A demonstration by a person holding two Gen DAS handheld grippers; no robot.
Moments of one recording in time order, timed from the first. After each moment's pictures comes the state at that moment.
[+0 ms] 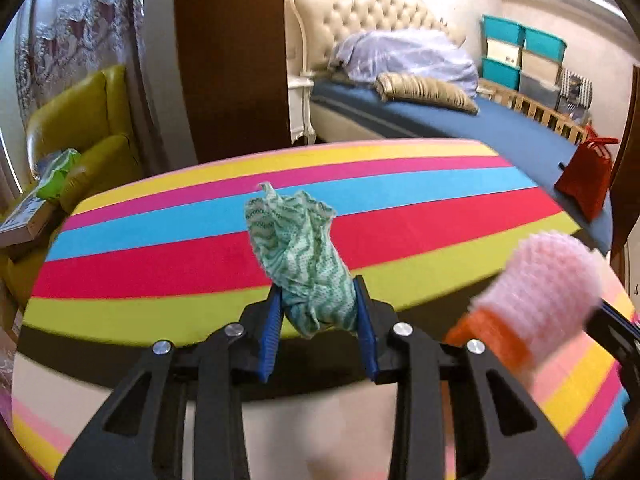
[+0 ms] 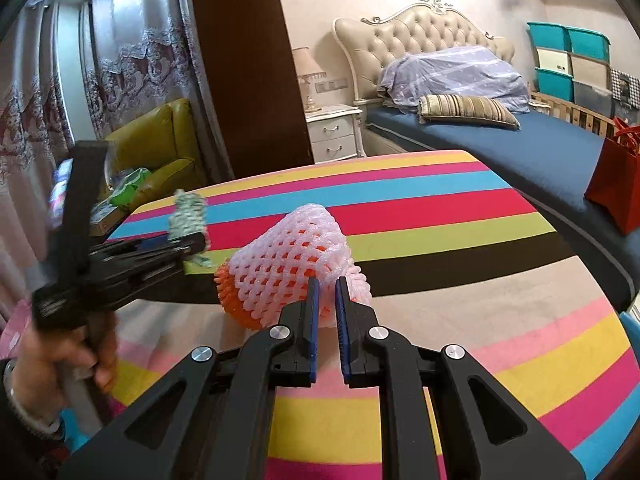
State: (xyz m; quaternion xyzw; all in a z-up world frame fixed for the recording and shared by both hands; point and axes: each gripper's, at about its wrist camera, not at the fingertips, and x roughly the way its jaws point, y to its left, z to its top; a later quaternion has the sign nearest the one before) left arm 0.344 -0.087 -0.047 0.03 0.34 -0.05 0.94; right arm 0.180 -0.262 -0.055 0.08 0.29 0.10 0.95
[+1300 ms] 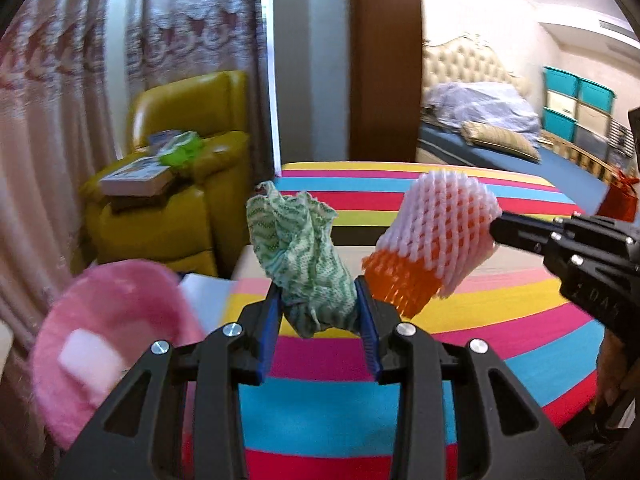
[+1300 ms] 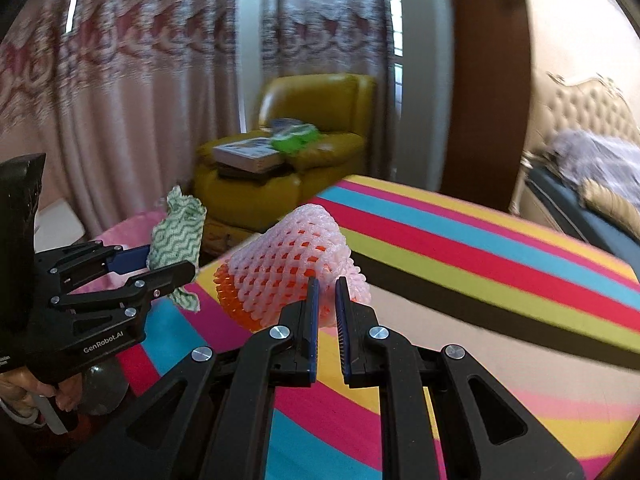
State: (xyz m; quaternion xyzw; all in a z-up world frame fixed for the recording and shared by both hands) left arm 0.013 0.202 -0.015 -0.01 0.28 0.09 0.96; right arm 0.072 0.031 0.004 -0.08 0.25 0.35 0.90
